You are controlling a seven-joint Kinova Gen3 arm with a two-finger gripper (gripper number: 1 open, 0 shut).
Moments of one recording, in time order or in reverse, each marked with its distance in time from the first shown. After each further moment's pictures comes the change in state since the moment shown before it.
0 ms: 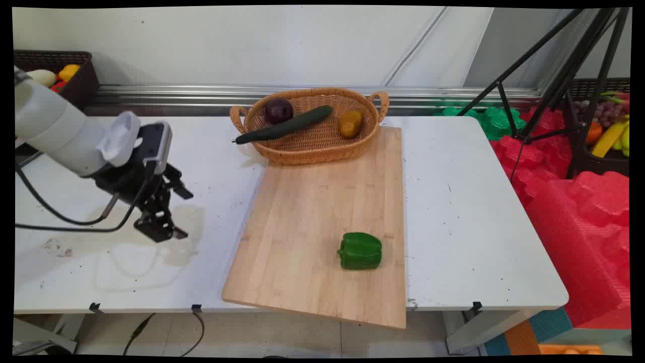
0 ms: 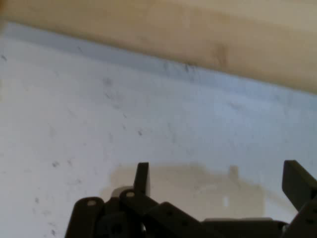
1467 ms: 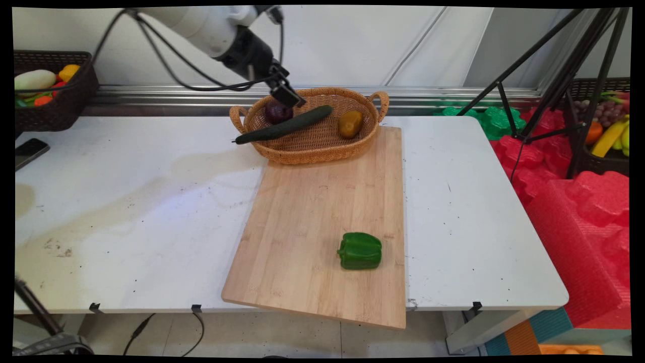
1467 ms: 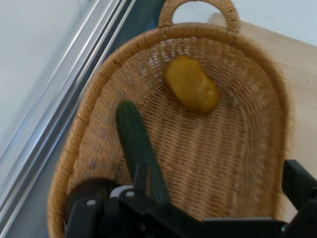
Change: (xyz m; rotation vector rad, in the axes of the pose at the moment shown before) arm 0.189 -0.151 -0.005 0.264 0.313 -0.229
